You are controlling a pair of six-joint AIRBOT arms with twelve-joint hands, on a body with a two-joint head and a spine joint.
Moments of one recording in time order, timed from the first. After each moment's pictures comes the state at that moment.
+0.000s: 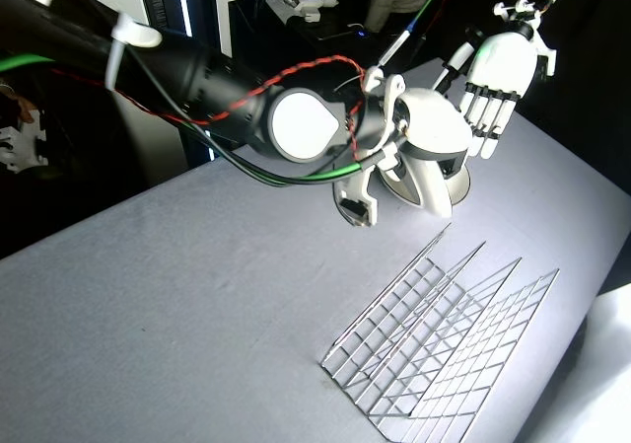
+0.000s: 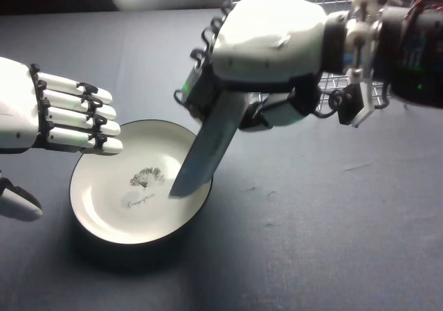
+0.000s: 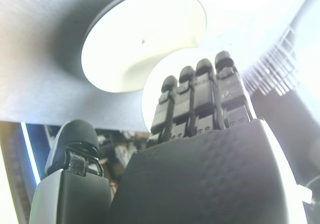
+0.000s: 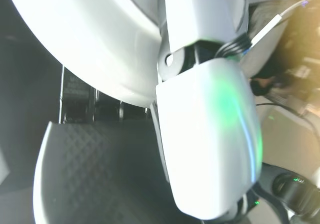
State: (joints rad) left arm 0.43 -0.82 1.38 1.67 -0.87 -0.08; right arm -0.23 -1.24 1.18 -0.78 0.46 -0.30
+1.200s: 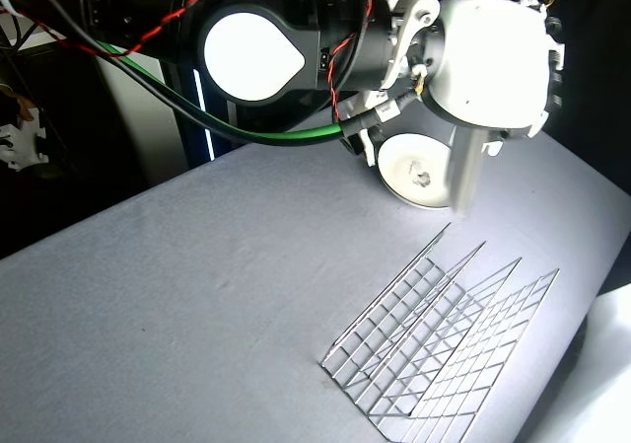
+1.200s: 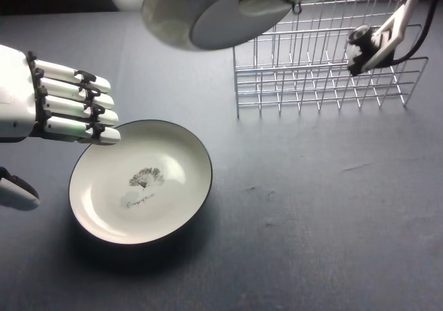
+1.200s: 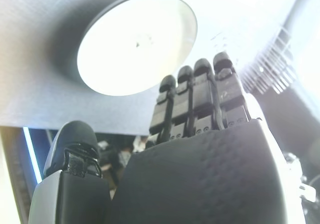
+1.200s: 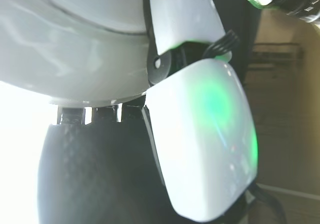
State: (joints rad) left arm 0.36 -0.81 1.38 1.74 -0.86 -0.11; right arm -0.02 -1.10 1.11 -0.17 0.30 -0.28
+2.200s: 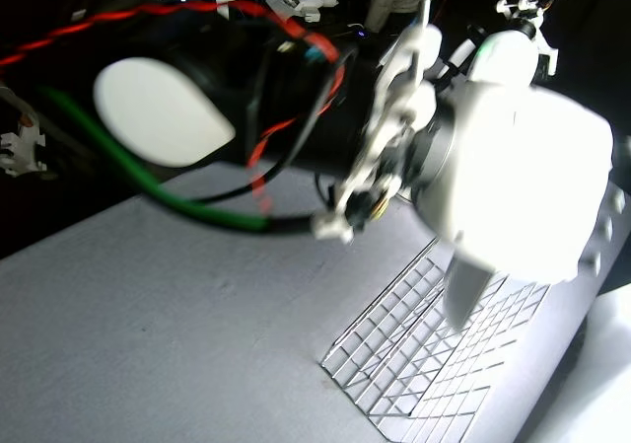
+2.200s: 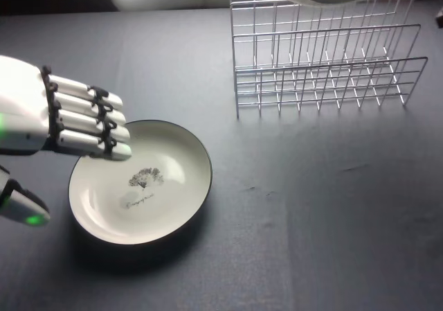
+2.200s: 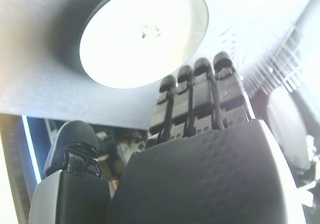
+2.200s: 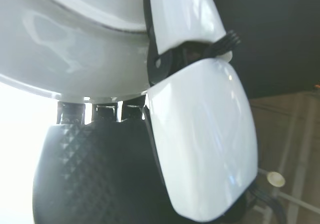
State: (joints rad) left arm 0.39 -0.84 1.37 1.76 -0.89 -0.18; right arm -0.02 -1.01 1.28 -0.09 0.19 -0.29
